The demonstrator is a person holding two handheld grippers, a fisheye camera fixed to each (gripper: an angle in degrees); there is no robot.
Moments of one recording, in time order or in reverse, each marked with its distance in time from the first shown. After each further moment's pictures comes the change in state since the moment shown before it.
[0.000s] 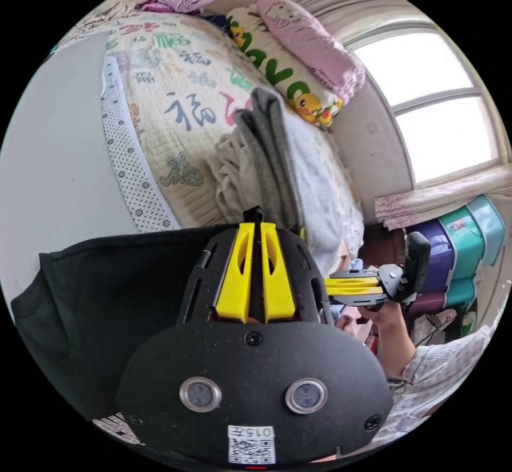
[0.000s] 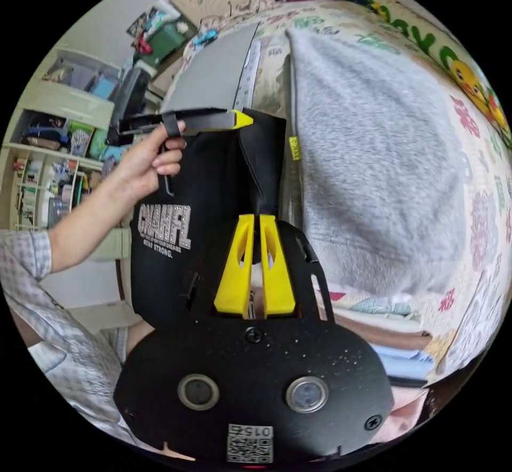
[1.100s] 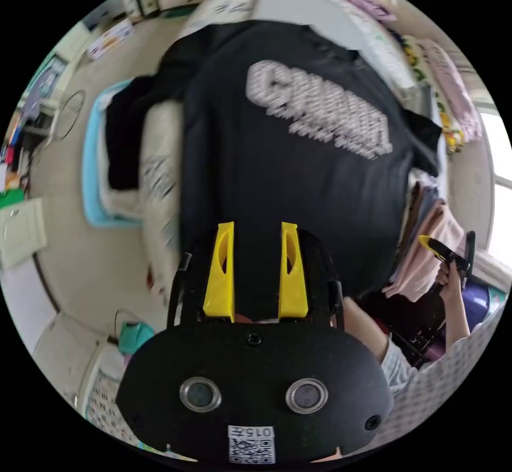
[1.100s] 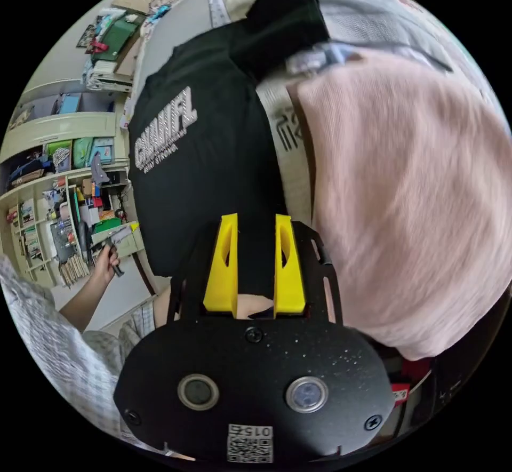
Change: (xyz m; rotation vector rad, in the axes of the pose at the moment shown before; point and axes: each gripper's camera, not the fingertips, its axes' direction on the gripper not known) left arm -0.067 0.569 -0.239 -0.172 -0.511 -0.698; right arm -0.077 0.132 0.073 -0.285 -0.035 0.263
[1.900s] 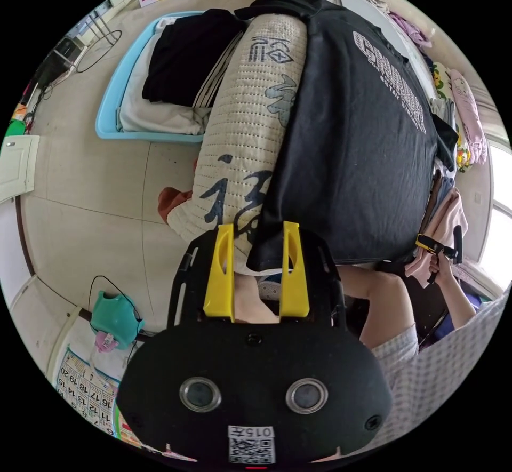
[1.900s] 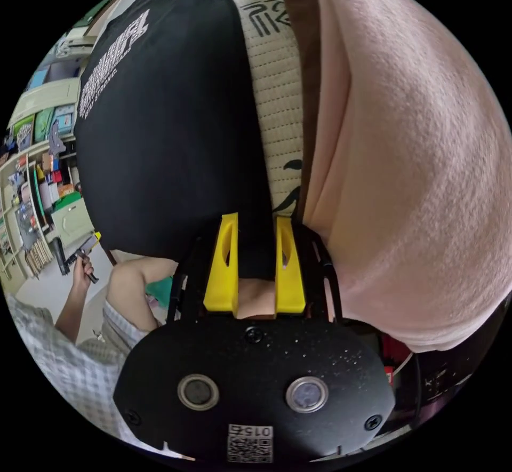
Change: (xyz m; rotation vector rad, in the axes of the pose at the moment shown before) left arm -0.127 0.176 0.047 0.009 0.119 -0.104; right arm -0.029 -0.028 0.073 -0.179 0.194 -0.079
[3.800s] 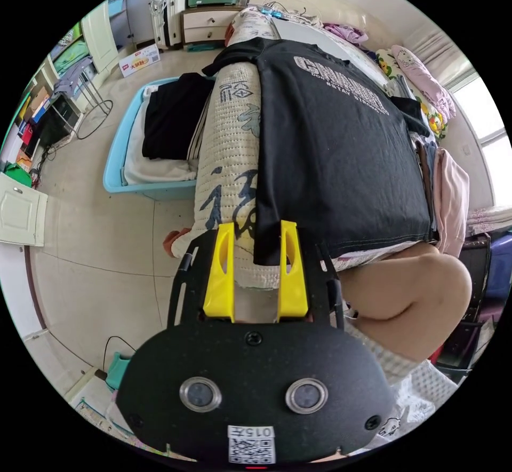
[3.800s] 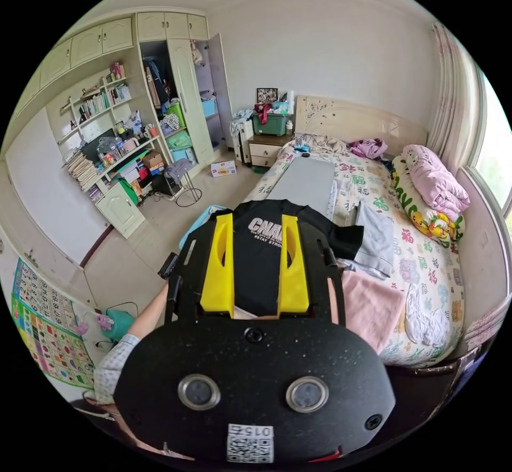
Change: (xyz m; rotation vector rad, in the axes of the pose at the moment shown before) left arm -0.030 0.169 -0.010 0.355 -0.079 0.240; right arm -0.205 0.555 -0.305 0.991 0.060 -0.603
